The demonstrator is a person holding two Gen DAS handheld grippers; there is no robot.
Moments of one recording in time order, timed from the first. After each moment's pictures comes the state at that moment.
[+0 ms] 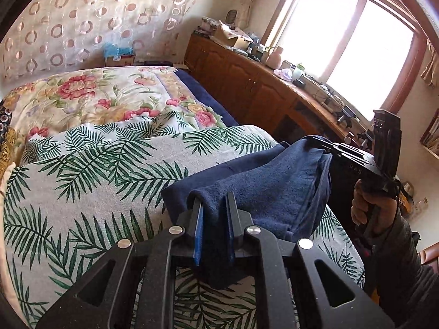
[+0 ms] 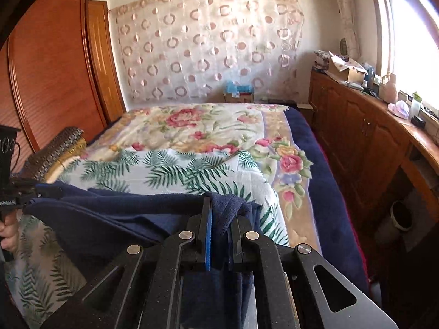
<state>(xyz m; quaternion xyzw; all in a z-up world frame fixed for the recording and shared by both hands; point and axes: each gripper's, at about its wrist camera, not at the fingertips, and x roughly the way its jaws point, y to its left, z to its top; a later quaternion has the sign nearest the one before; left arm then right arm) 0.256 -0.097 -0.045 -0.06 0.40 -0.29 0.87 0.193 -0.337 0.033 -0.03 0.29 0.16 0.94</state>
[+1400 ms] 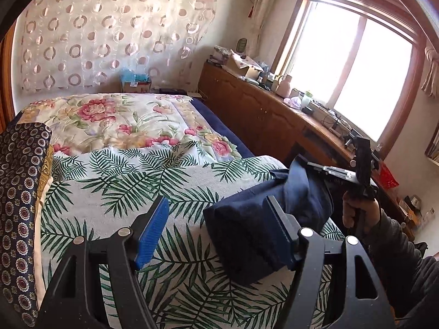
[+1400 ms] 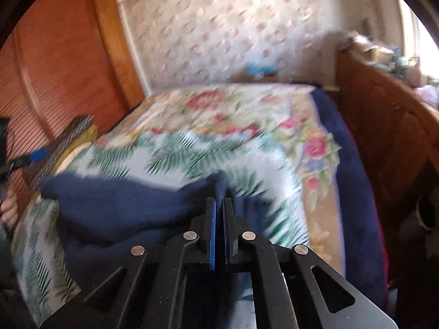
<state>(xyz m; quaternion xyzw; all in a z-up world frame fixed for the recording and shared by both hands) 0.241 -0.048 -0.024 -0.07 0.33 -0.26 0.91 0.217 -0.375 0.047 0.01 0.31 0.16 0.94</state>
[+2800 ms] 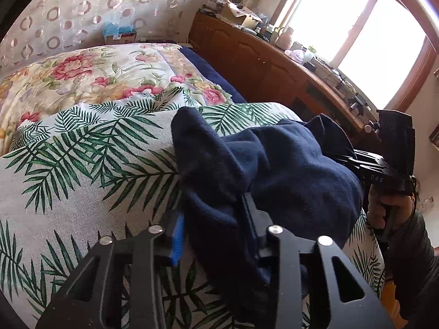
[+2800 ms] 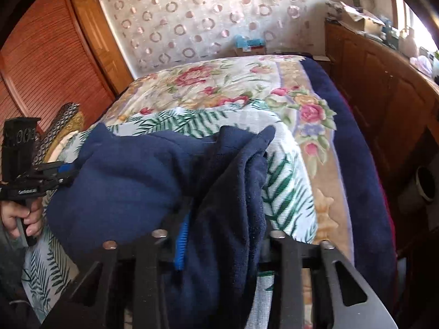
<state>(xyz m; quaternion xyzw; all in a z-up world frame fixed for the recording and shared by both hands) 0.304 -0.116 -0.098 -0.05 0.44 -0.28 0.85 0.255 -0.378 0.028 0.01 0.40 0.21 0.89</state>
